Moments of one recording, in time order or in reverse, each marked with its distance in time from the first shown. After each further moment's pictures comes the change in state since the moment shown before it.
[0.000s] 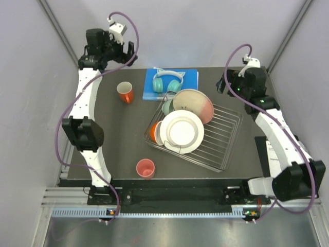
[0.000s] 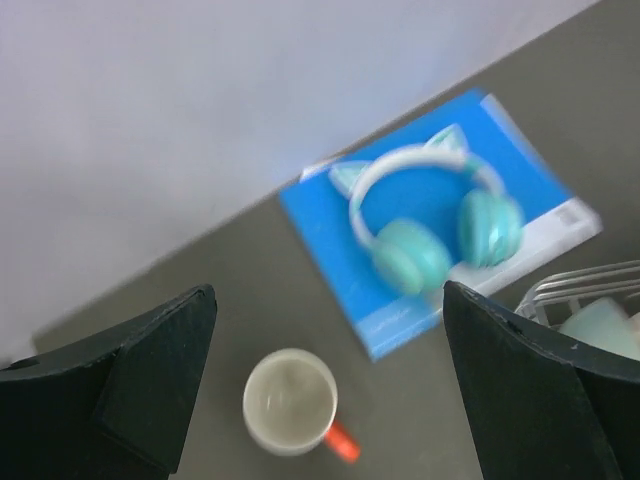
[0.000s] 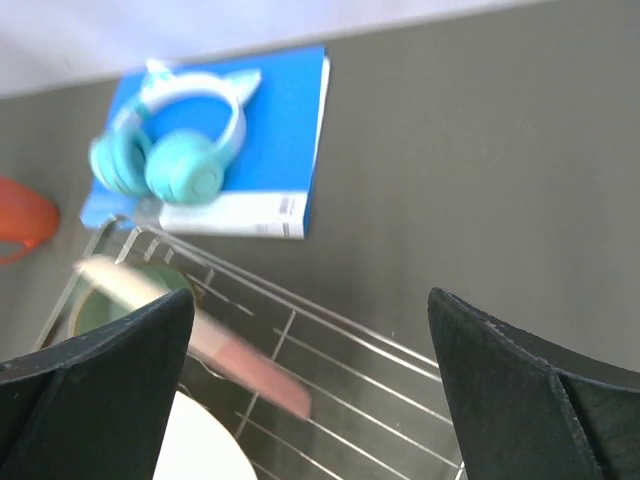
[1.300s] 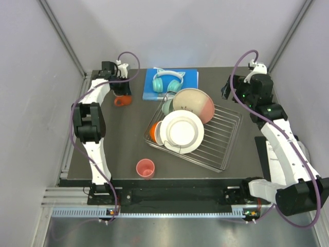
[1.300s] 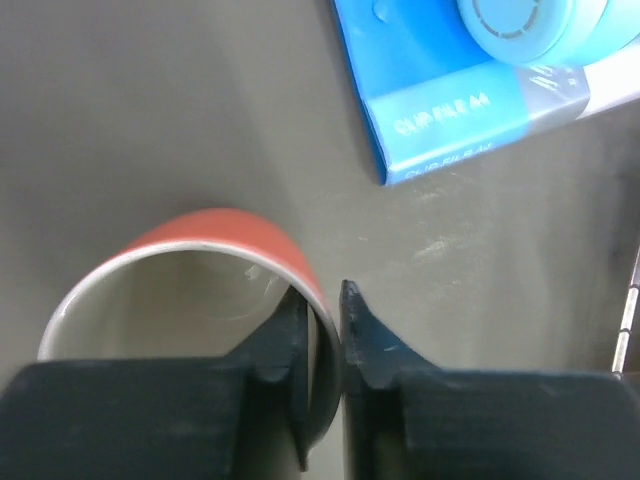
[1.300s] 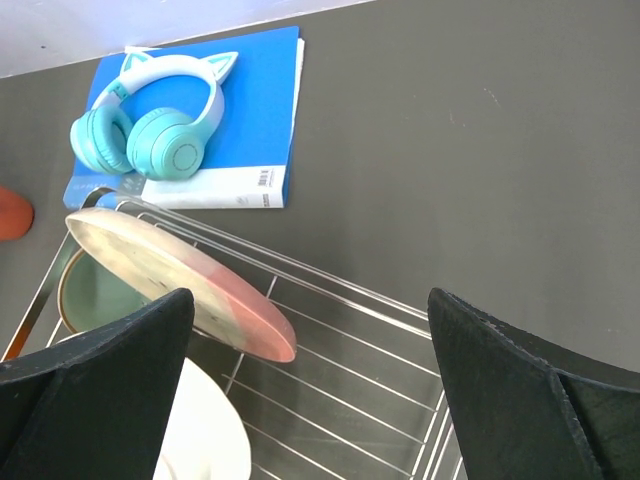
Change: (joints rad) left arm 0.071 0.190 -0.377 -0.065 -0.060 -0.076; right arm 0.000 -0.164 -0.047 -0.099 0.058 -0.013
